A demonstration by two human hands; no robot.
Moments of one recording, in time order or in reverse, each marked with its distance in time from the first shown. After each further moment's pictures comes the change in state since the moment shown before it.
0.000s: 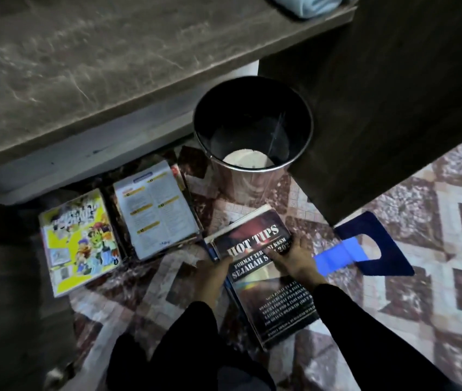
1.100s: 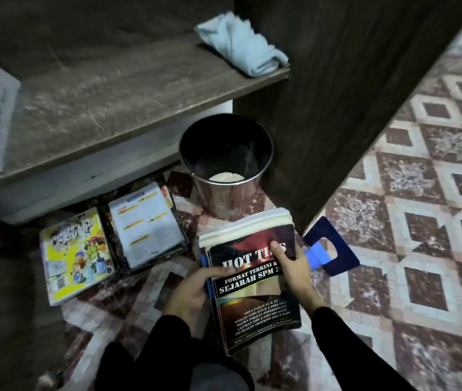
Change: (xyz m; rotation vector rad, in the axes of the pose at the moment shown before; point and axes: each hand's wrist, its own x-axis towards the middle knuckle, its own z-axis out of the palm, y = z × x) left_hand -0.092 0.006 -0.031 -0.338 -0.696 0.189; right_hand -0.084 0.015 -0.035 0.766 0.317 -0.125
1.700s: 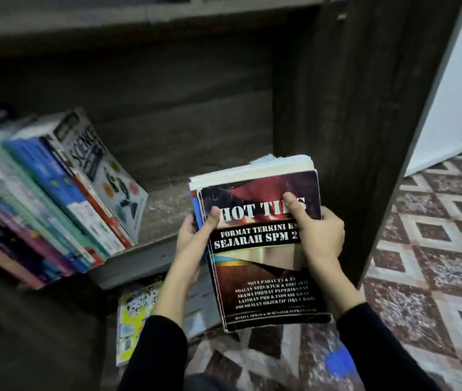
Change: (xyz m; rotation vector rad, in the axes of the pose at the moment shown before) left_hand -0.172 0.178 0.055 0.172 0.263 0.895; right_hand -0.110 -0.273 -0.023 0.230 0.185 -0.504
